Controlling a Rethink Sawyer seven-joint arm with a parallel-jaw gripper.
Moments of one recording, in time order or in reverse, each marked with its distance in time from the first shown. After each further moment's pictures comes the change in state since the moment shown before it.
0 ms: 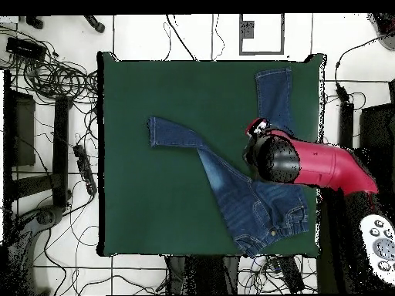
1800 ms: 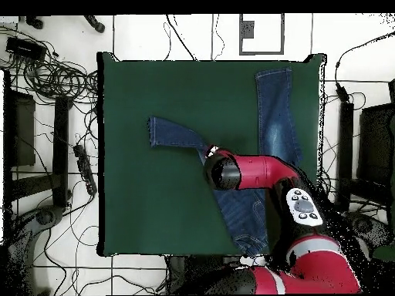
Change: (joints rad) arm 0.146 0.276 -0.071 0.031 0.001 -0.145 0.000
